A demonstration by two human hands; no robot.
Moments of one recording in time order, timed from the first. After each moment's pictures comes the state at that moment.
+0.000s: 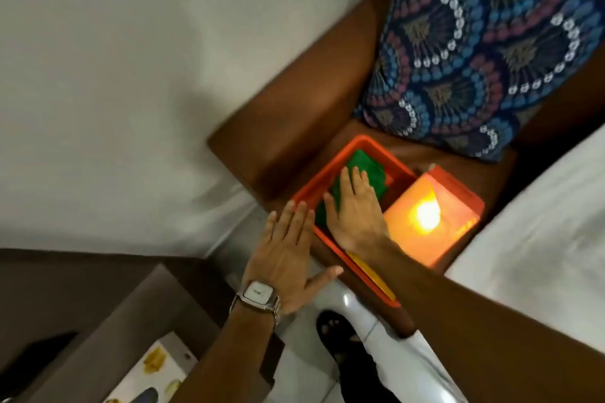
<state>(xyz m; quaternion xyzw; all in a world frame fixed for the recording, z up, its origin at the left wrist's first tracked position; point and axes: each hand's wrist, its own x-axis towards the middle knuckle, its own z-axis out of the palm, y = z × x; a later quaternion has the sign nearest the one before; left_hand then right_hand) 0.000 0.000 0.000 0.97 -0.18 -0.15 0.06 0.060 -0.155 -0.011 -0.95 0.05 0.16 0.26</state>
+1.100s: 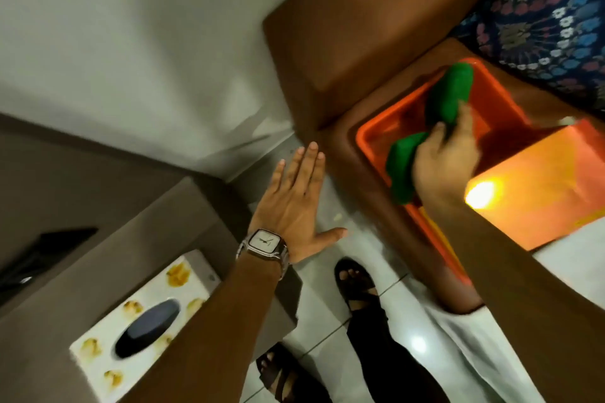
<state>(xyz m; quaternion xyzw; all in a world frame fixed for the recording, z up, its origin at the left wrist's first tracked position) -0.021 0.077 -0.086 0.97 -0.12 -0.18 0.07 0.070 -0.127 -0.061 -0.87 0.22 -0.05 0.43</state>
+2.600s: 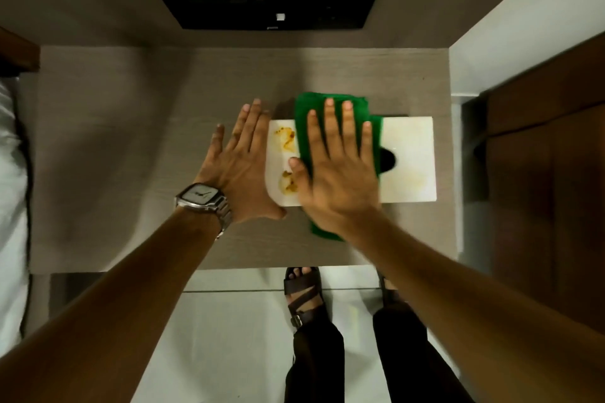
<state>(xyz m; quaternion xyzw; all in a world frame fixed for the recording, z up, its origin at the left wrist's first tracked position) -0.386 0.370 -0.149 0.94 0.25 -0.20 0.12 -0.274 0.229 -0.150 -0.87 -0.47 0.13 0.05</state>
